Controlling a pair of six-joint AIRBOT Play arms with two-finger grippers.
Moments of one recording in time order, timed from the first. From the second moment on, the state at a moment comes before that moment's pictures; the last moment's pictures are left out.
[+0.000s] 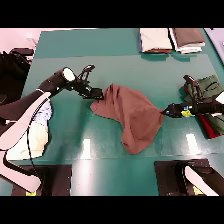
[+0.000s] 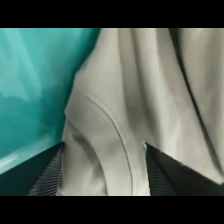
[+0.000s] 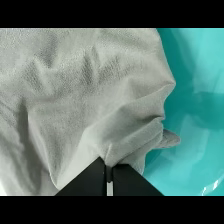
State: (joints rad) left arm -0.36 -1.71 1.40 1.00 -0.95 -1.39; right arm -0.14 -0.89 0.74 -1.00 1.27 1.31
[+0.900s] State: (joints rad) left arm -0.18 -1.21 1.73 1.30 -1.00 -1.41; right arm -0.29 -0.89 1.37 -1.12 1.40 1.32
